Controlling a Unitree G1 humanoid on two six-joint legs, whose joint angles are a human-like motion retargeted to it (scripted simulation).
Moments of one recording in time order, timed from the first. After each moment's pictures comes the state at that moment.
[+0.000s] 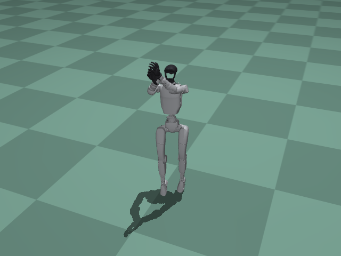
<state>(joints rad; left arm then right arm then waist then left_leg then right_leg) -1.75 -0.04 -0.09 0.82 -0.23 0.01 0.46 -1.56 -0.27 0.41 0.57 0.32 0.20 -0.80 -0.13 -0.06 -0.13 -0.03 -0.14 -0.04 0.15 0.14 -0.04 -0.14 -0.07 -0.01 0.12 0.49 0.25</state>
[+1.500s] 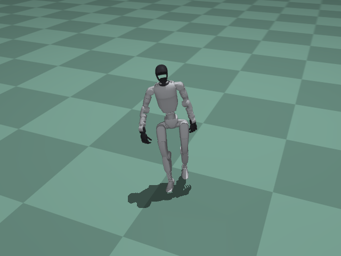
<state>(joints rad) -0.10 0.20 -0.41 1.41 0.67 -0.01 -0.43 -0.29 -0.50 0.36 1.14 -0.51 -0.05 0.55 -0.03 0.03 0.10 0.00 -0.11 0.01 0.35 -0.02 -0.04 -0.14 -0.05 -0.27 0.01 0.11 -0.08</state>
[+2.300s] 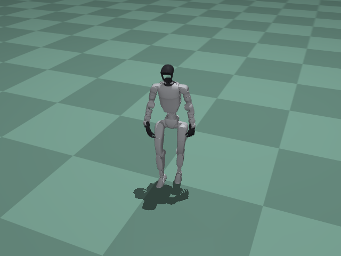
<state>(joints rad) -0.06 0.23 -0.33 1.32 0.48 -0.02 -0.50 -0.05 -0.31 0.18 1.08 -0.48 -0.07 0.50 0.02 0.03 0.09 0.04 -0.09 0.13 0.03 -0.08 0.06 -0.24 -0.03 -0.11 0.22 0.10 0.09</state>
